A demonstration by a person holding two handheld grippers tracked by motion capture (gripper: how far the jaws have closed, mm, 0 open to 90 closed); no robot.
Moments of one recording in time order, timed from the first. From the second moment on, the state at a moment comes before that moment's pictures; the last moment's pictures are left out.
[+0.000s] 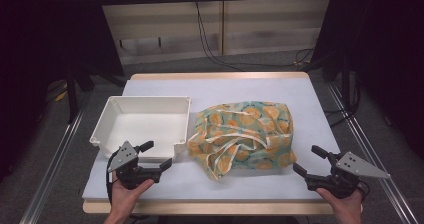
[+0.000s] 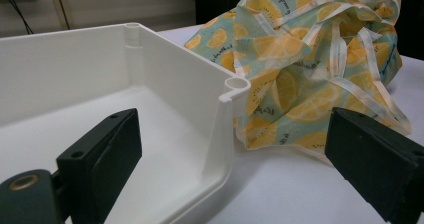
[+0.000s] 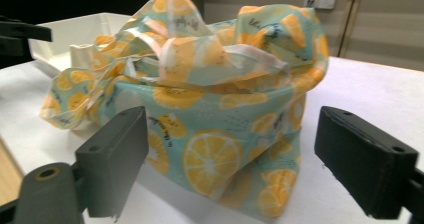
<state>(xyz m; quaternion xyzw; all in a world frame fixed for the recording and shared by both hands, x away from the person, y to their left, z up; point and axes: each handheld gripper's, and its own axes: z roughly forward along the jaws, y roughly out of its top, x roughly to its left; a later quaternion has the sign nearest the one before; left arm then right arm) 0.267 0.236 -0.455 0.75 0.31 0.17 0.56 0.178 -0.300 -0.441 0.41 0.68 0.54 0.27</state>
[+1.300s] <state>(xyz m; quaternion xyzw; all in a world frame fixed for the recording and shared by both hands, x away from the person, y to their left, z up) 0.260 0.205 -0.454 0.78 0.24 0.11 0.56 0.207 -0.253 -0.408 0.32 0.76 0.55 0.15</state>
